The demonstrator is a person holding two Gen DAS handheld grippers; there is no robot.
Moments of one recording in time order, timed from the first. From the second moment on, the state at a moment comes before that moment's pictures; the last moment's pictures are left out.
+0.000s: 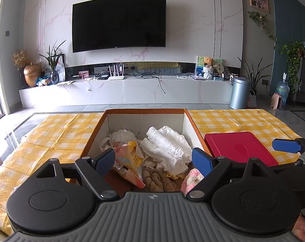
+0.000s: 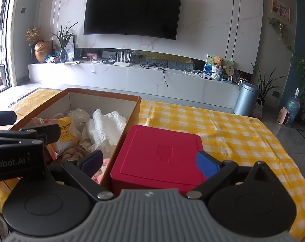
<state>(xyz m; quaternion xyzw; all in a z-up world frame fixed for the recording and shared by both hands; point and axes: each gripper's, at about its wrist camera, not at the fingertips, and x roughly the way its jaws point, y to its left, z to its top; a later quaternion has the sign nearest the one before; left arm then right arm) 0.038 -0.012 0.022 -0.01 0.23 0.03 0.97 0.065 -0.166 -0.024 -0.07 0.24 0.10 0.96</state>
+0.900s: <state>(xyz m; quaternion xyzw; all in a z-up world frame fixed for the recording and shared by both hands) 0.040 -0.012 0.018 0.00 0.23 0.04 0.97 0.069 -0.163 -0.030 -0.08 0.25 0.10 0.96</state>
